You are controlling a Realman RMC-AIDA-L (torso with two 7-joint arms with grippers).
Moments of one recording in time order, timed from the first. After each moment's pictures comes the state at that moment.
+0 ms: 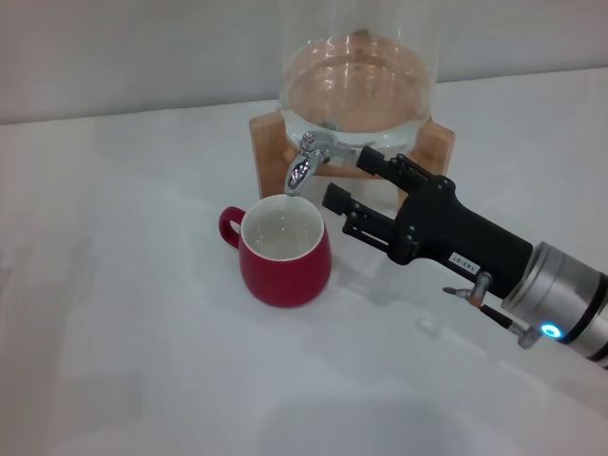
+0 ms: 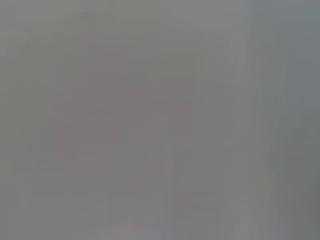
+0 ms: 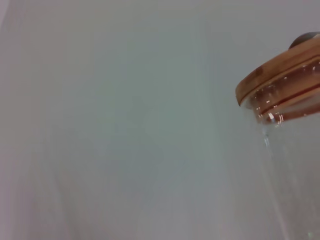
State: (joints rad) left arm -0.29 -2.09 1.89 0.15 -0.46 1.28 0.00; right arm 0.28 2.00 -2.09 -0.53 -0.07 -1.29 0.69
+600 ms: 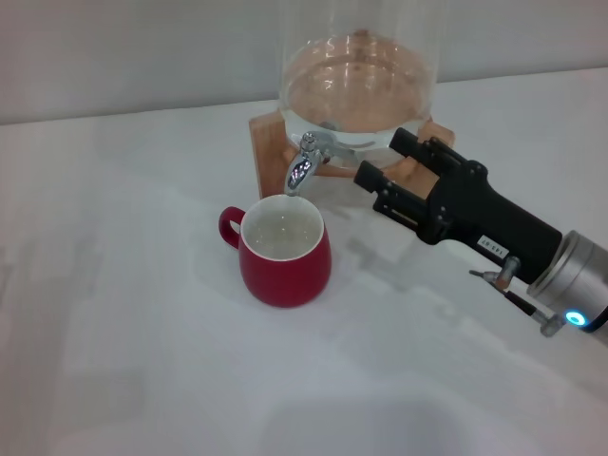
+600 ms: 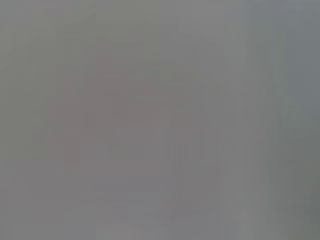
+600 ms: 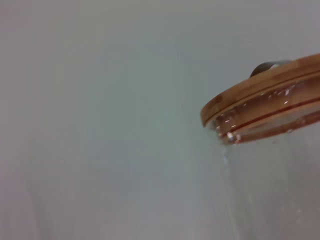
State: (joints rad) left arm -0.29 -2.09 1.89 0.15 -0.46 1.28 0.00; right arm 0.26 1.99 -2.03 -0.53 -0.07 -1.31 0.69
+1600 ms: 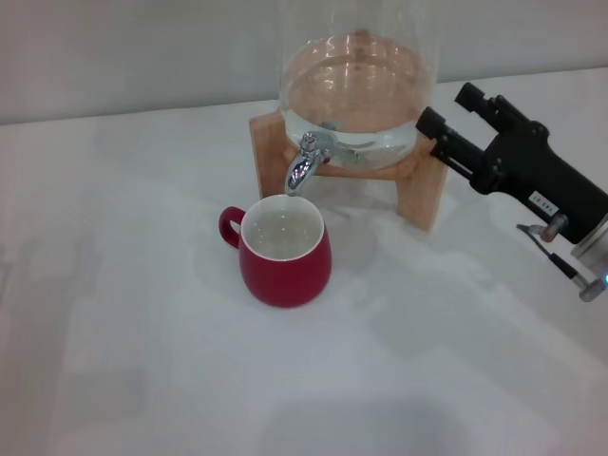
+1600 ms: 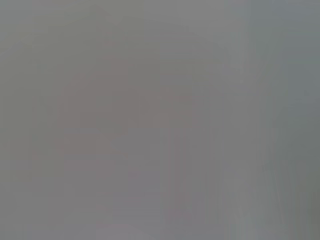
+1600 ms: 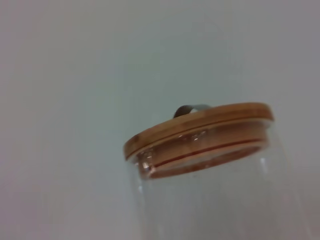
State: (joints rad) left arm -0.30 -2.08 1.89 0.15 -0.47 1.28 0.01; right arm 0.25 1.98 -1.88 -0.51 -0.07 -1.31 0.69
